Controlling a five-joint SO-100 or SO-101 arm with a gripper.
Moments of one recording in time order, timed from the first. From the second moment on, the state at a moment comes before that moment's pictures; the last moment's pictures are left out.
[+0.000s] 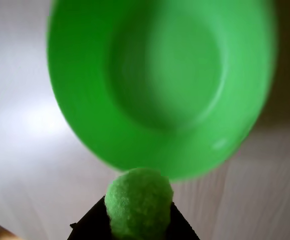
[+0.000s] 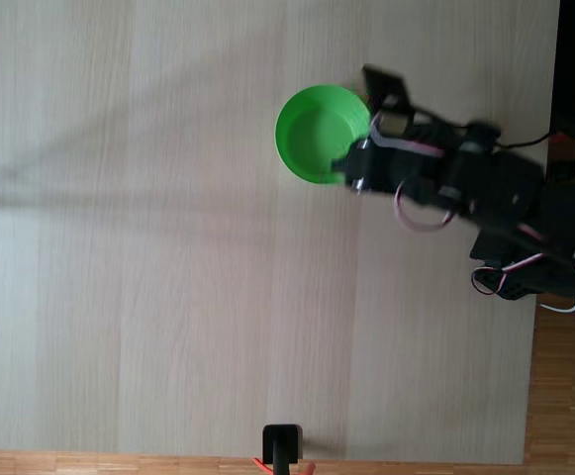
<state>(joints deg) 24.2 95.4 99.7 58.4 -22.9</state>
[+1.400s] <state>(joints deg) 4.7 132.8 133.2 58.4 -25.1</state>
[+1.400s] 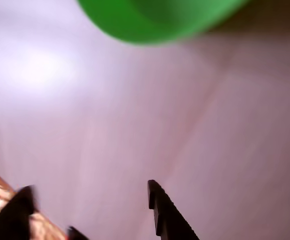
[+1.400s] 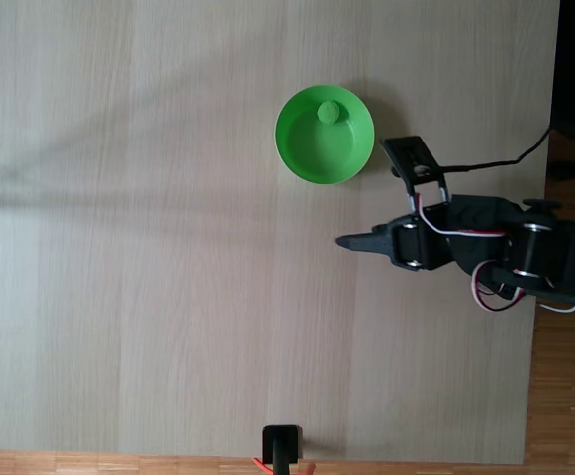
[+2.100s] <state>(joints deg) 2.5 174.2 161.3 58.4 -17.1</state>
